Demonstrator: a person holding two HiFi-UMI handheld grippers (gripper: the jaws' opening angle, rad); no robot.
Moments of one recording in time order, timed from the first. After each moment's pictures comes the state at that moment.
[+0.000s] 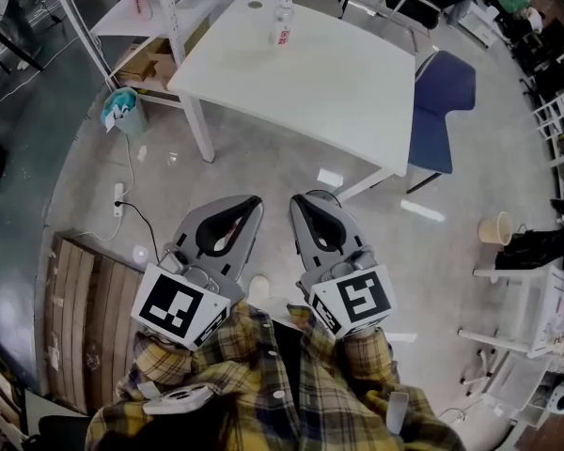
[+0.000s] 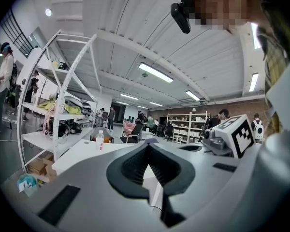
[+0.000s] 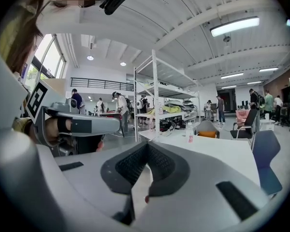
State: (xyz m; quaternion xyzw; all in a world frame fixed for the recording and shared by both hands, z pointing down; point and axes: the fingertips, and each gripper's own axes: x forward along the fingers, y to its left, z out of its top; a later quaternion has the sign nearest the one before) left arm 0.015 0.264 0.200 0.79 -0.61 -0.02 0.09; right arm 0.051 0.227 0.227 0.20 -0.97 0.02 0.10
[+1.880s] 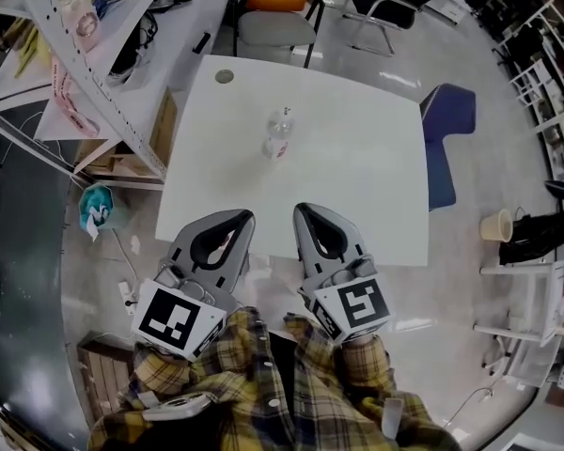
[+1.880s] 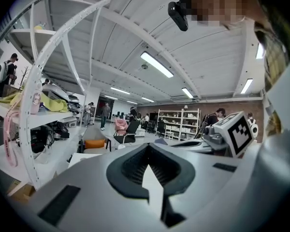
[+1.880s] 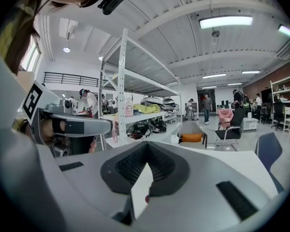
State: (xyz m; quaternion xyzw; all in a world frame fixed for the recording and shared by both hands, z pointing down) left arm -0.238 -0.053 0.214 0.84 -0.53 0.00 0.10; right arm -0.180 -0.094 0.239 0.33 -0.94 0.04 0.10
